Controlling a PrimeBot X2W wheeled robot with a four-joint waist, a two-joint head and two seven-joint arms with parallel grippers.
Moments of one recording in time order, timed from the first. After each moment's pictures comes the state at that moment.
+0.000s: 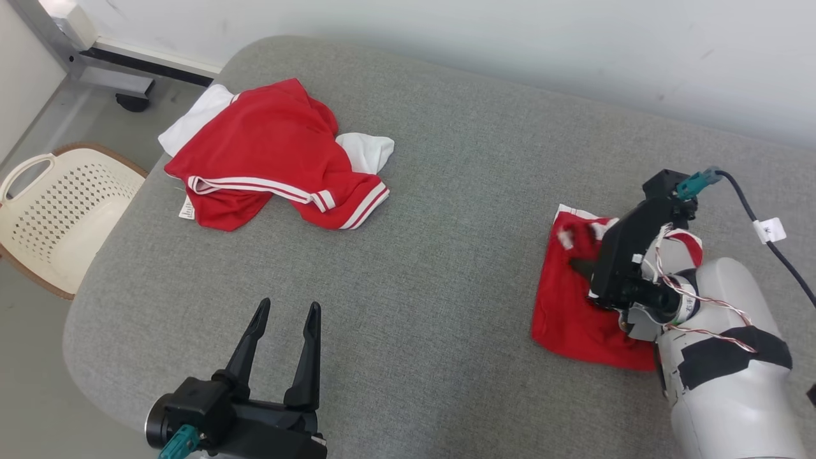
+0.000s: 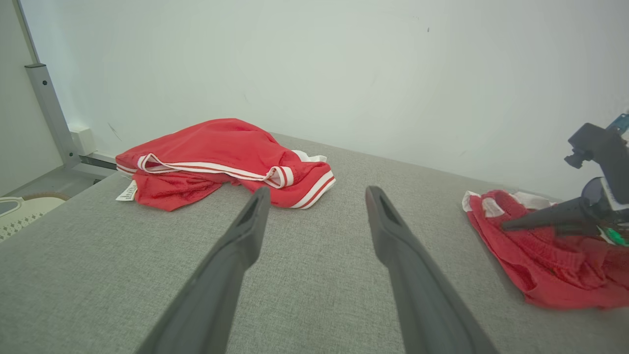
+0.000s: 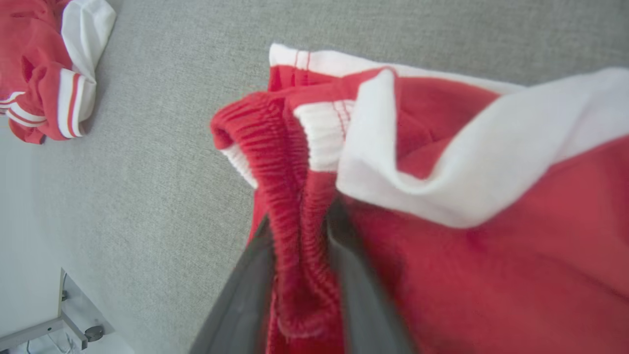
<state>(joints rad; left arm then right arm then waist) -0.14 0.06 -0.20 0.17 -0.30 -0.13 -0.26 -0.72 -0.05 -0.16 0.68 0.28 0.13 0.87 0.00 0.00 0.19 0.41</state>
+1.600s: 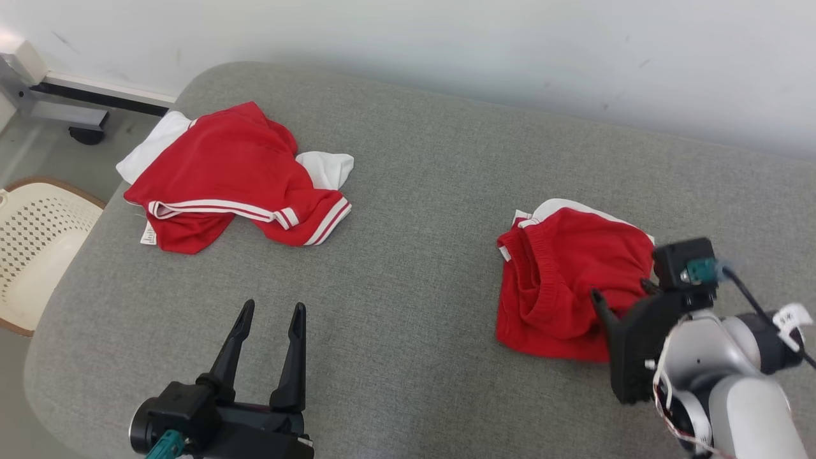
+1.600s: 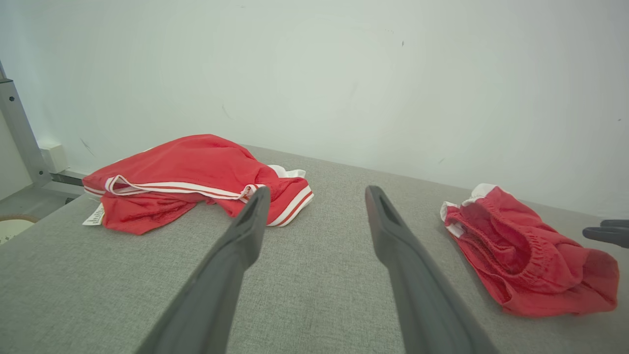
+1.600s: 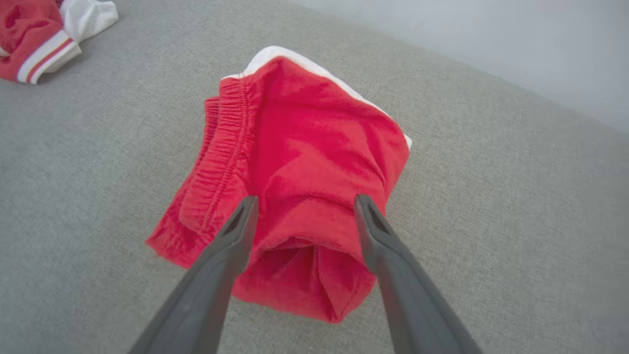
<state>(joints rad) -0.13 0.07 -0.18 0.15 -0.30 -0.12 -0.26 -0.26 -0.08 0.00 -0.06 0.03 0.13 0.80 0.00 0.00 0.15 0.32</state>
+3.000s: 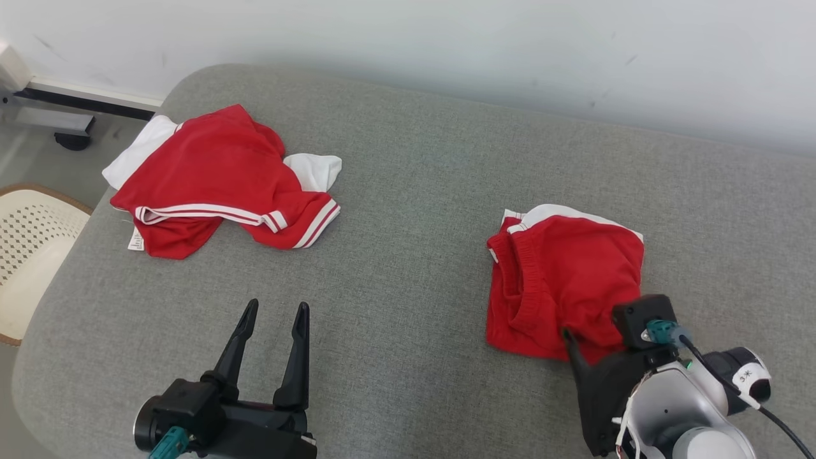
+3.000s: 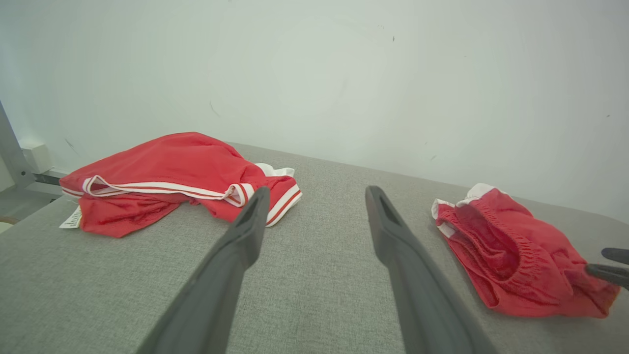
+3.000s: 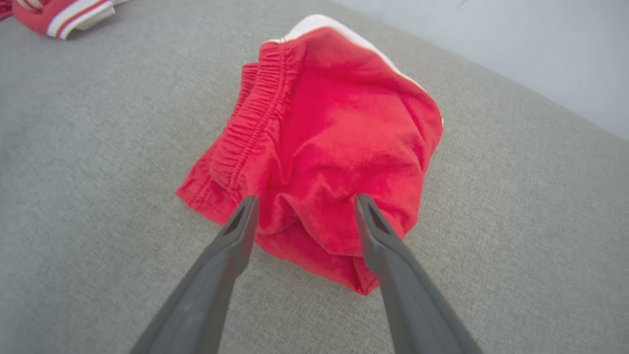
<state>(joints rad) -0.14 0.07 -0.18 0.16 -0.30 -0.12 -0.26 -0.10 -0.07 0.10 -0.10 -0.07 0.13 0.64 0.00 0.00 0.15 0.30</state>
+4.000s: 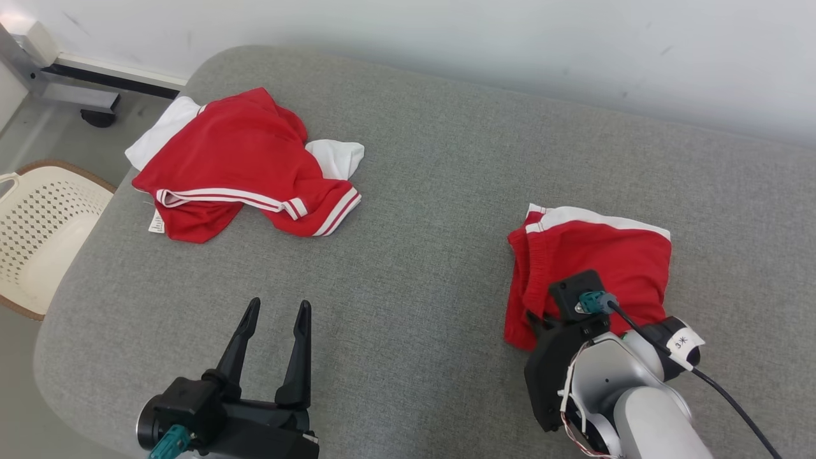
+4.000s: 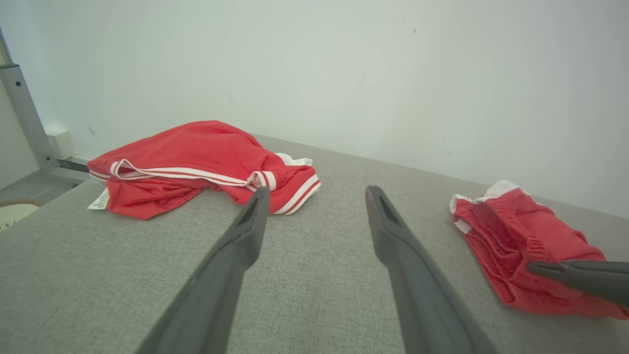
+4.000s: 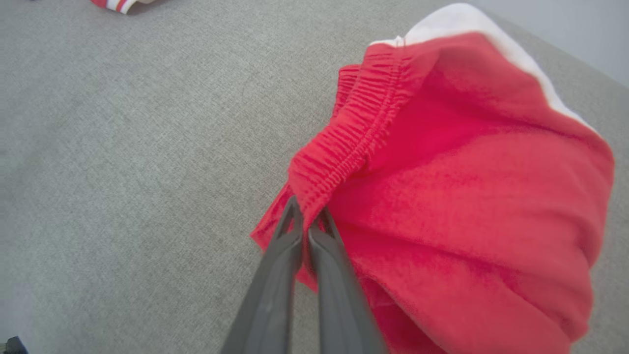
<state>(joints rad) -0.14 0.07 -0.18 0.17 -0.31 -0.12 -0.26 -0.27 -0.05 0.22 0.13 -0.02 0.13 0.61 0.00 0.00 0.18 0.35</state>
